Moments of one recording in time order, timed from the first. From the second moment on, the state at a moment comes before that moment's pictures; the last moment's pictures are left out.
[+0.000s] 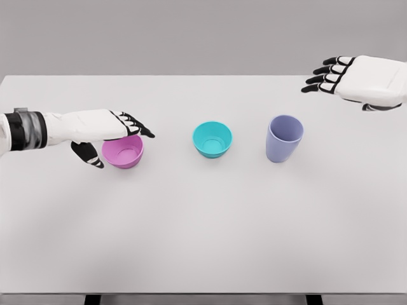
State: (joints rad) left arm -0.78 0.95 -0.87 -1.72 -0.20 -0.25 -0.61; right arm -0.67 -0.99 0.43 -1.68 0.52 -0.61 0.61
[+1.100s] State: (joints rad) left arm -0.75 0.89 -0.87 -1.68 -0.21 -0.07 -0.61; right arm -0.68 -0.98 0.44 -1.68 0.52 -0.61 0.61
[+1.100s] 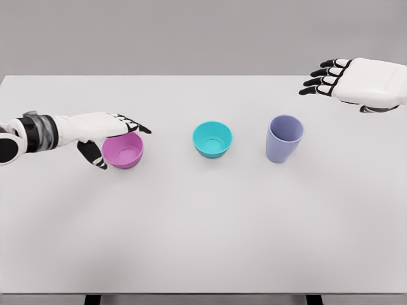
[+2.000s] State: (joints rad) left arm -0.75 0.84 -0.89 -1.62 -0.21 -0.06 -0.61; right arm -0.68 -0.98 0.44 -1.68 0.52 -0.61 0.61
